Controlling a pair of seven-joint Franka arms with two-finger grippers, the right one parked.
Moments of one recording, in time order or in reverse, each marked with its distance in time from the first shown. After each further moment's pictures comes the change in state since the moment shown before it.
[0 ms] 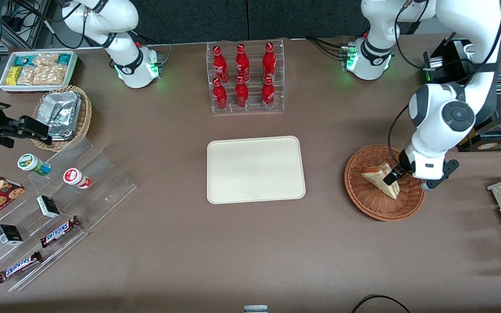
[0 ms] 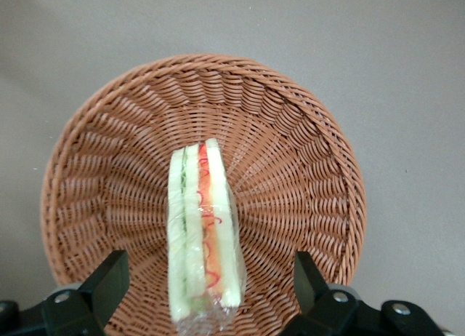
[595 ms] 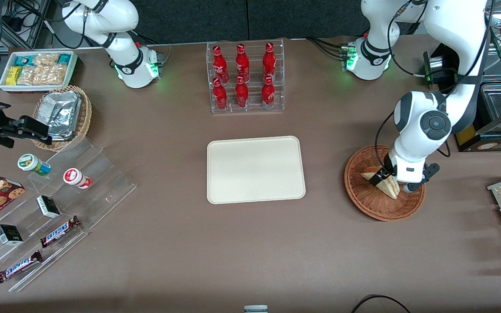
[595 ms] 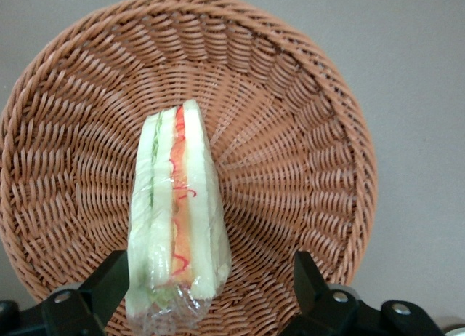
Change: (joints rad) arm -0.047 0.047 -0.001 -0.019 0.000 0.016 -0.031
